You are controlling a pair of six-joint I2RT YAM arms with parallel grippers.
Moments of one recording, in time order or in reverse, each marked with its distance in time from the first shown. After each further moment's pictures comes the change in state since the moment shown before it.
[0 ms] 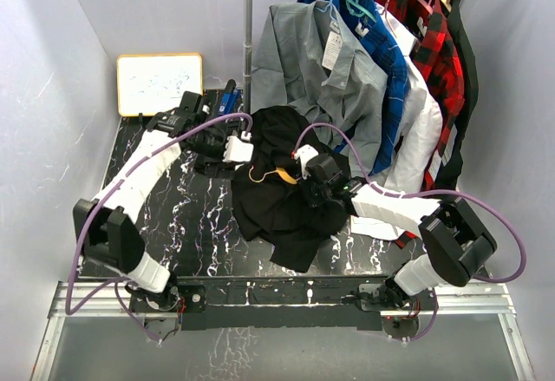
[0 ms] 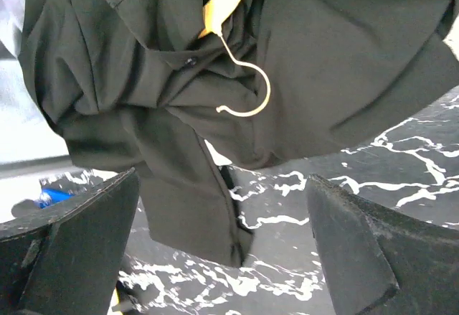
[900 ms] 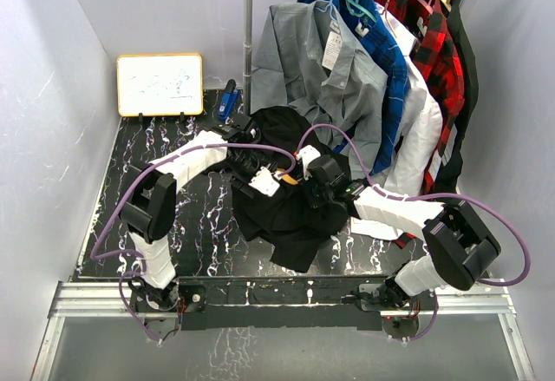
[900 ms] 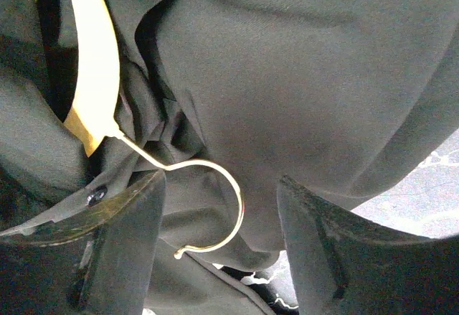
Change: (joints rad) left arm -0.202 0.336 0.028 0.038 -0.148 0.323; right arm 0.003 -0.035 -0.026 0.015 0.007 0.015
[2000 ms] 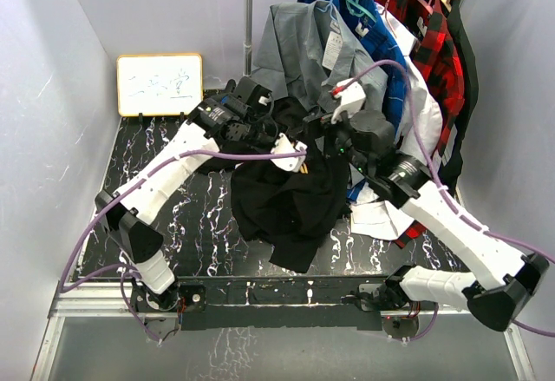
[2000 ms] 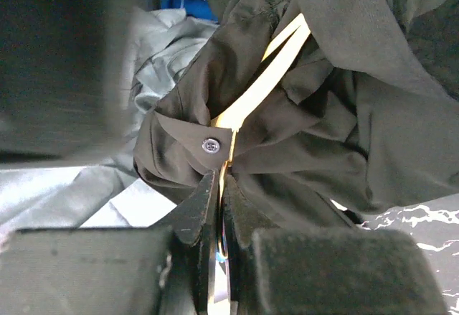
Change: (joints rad) left arm -0.156 -0.154 0.423 -0.082 -0.113 -0.231; right arm -0.011 -0.276 0.451 -0.213 0.077 0.046
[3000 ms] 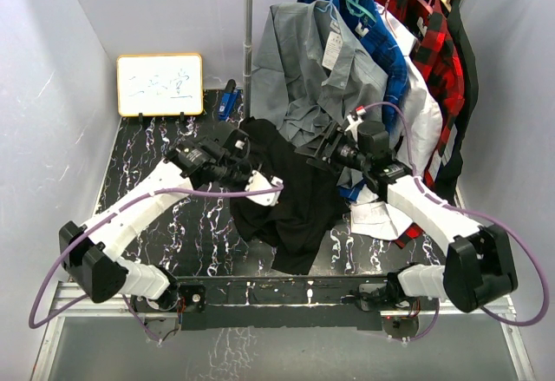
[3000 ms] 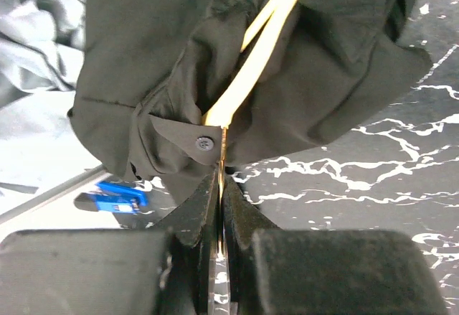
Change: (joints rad) left arm -0.019 -0.305 -0.489 0.055 -0.145 -0.146; right arm -0.320 0.096 -0.380 0.356 -0.610 0.874
